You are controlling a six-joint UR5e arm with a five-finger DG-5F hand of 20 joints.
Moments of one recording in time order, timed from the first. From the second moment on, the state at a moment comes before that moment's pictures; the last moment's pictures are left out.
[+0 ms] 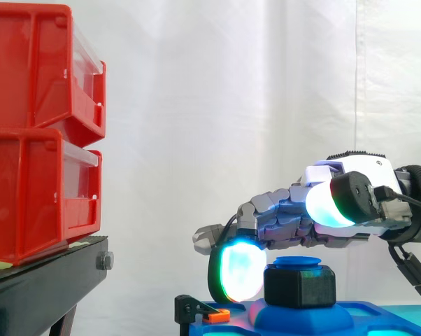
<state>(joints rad) -0.14 -2.32 -1.22 -2.64 -2.03 -1.02</state>
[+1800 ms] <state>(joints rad) -0.15 -2.32 -1.26 -2.58 -2.04 -1.01</state>
